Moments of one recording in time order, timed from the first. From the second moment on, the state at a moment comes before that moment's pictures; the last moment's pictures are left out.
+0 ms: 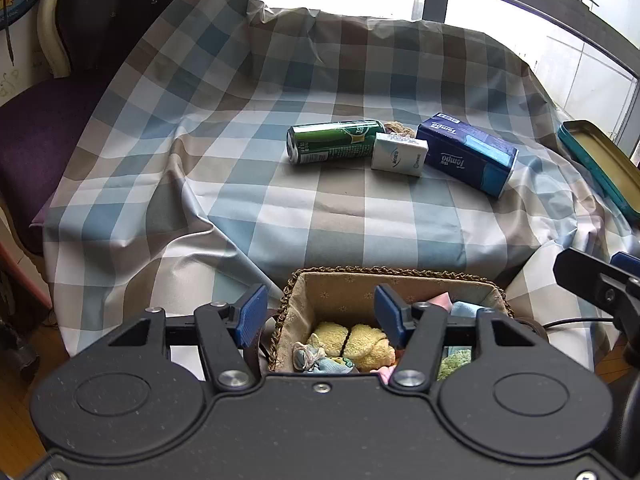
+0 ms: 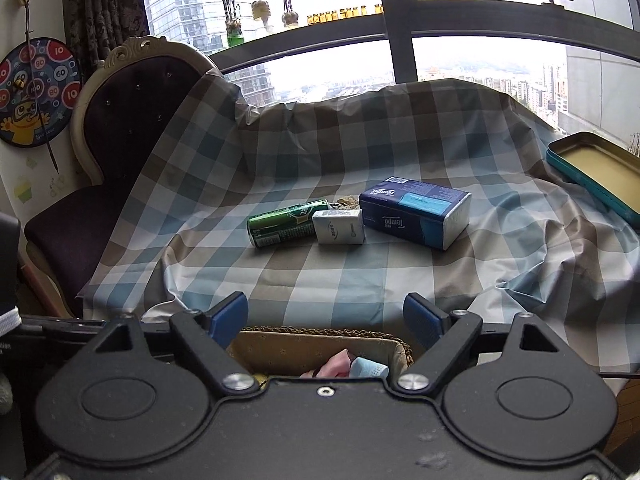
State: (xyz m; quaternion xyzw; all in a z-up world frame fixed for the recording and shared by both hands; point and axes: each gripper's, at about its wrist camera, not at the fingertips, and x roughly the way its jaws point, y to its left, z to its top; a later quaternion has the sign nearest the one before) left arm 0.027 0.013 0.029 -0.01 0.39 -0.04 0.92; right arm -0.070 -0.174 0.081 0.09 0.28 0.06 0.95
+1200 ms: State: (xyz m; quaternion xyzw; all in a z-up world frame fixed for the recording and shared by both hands) left arm 0.073 -0.001 0.001 0.04 0.43 -0.05 0.90; right arm -0.006 -0.192 0.031 0.09 0.39 0.03 0.92
